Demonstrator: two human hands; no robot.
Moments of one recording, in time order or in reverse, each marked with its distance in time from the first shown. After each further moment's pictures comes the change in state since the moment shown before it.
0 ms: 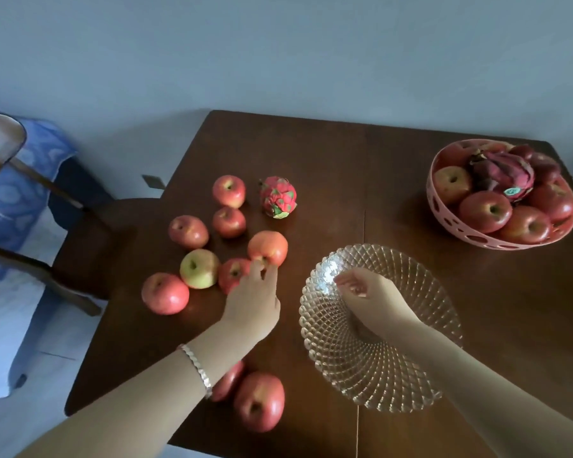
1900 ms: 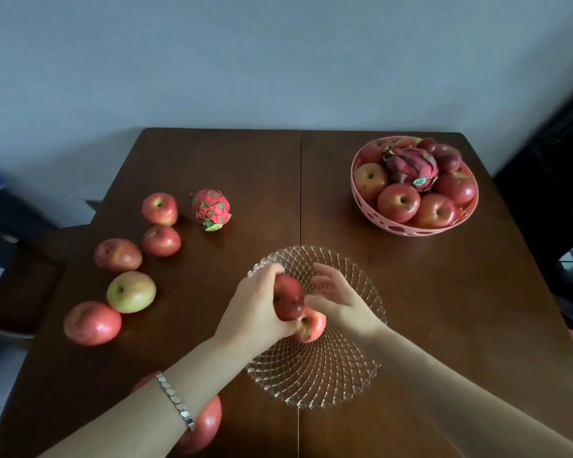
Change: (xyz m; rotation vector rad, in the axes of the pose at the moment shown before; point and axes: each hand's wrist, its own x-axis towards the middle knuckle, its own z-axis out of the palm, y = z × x) left_hand -0.010 0.094 -0.005 -0.481 0.139 0.271; right_hand -0.025 0.051 -0.039 0.565 -0.069 0.135
